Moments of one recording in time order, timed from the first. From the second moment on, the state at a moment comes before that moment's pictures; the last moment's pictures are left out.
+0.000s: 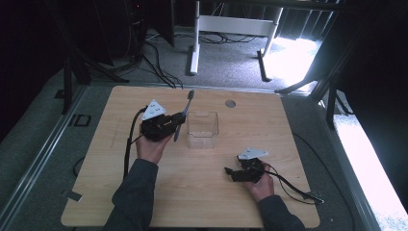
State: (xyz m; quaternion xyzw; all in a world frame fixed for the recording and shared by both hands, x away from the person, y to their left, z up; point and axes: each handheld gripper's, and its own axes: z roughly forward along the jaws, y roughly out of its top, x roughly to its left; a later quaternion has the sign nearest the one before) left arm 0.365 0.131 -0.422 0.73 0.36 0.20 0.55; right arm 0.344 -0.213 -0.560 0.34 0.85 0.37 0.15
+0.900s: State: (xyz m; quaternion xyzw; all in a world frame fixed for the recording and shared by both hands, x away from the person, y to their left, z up) left arm 0.380 0.114 -0.427 0.72 0.36 0.20 0.55; right arm 0.344 -0.213 -0.560 0.34 0.85 0.37 0.15
